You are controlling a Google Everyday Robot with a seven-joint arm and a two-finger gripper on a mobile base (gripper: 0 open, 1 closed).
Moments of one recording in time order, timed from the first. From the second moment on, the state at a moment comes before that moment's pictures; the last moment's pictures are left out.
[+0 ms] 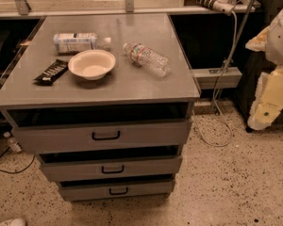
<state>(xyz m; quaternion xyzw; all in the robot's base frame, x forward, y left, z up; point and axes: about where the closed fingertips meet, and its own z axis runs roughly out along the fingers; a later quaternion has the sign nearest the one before) 0.438 -0.217 0.976 -0.60 0.78 -0.03 0.16</state>
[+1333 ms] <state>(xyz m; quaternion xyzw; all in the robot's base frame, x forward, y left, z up) 0.378 -0.157 0.824 -0.53 0.82 0.11 0.17</state>
